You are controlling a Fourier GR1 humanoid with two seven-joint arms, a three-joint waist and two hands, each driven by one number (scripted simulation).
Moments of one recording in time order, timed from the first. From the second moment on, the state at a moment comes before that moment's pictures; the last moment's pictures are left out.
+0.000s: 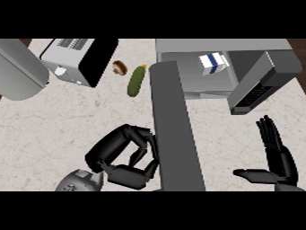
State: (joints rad) left arm -0.15 0.00 -0.34 -1.60 -0.09 -0.39 -0.05; right arm -0.11 -0.22 -0.19 -0.83 0.01 0.20 -0.91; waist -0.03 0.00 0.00
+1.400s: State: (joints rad) left arm -0.55 0.01 -0.91 -0.89 0.32 0.32 -0.49; right arm 0.21 -0.36 -0.09 -1.61 -0.25 0.44 -0.64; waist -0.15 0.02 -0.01
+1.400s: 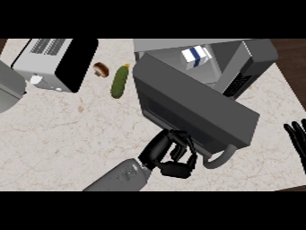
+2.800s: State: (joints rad) left arm -0.81 0.00 -0.86 -0.85 0.79 0.73 -0.50; right arm 0.01 -0.62 -0.27 -1.78 -0.18 0.41 -0.54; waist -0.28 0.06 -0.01
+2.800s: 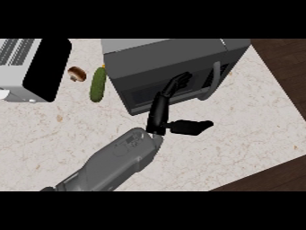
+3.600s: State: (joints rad) left arm -0.83 0.00 -0.88 -0.86 0.92 0.76 -0.60; right arm -0.11 -0.67 -0.29 -1.75 -0.13 0.37 -0.53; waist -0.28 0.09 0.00
